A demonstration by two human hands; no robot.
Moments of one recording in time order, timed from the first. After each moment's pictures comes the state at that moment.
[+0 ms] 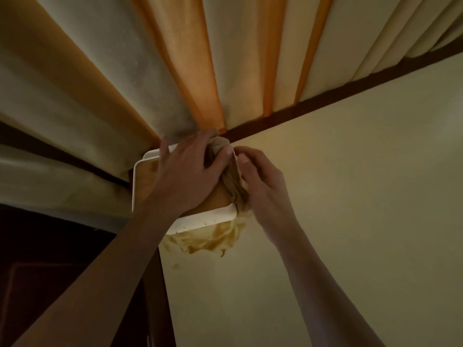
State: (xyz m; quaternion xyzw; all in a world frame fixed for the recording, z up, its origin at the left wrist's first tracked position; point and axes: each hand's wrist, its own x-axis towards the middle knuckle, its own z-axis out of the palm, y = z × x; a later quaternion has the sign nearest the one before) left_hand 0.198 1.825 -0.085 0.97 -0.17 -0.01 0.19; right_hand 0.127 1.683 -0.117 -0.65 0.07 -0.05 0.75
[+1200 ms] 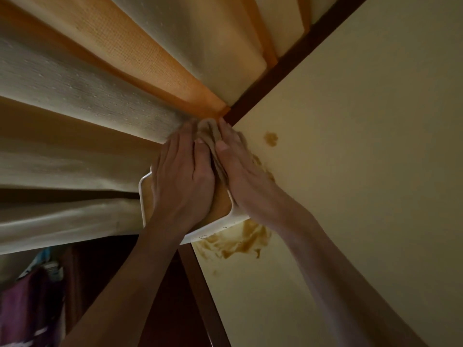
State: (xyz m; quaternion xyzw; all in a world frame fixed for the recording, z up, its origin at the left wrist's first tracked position) left_hand 0.203 1.819 -0.093 0.98 -0.12 0.01 0.14; right_hand 0.154 1.707 -0.139 -0.68 0.00 0.09 0.73
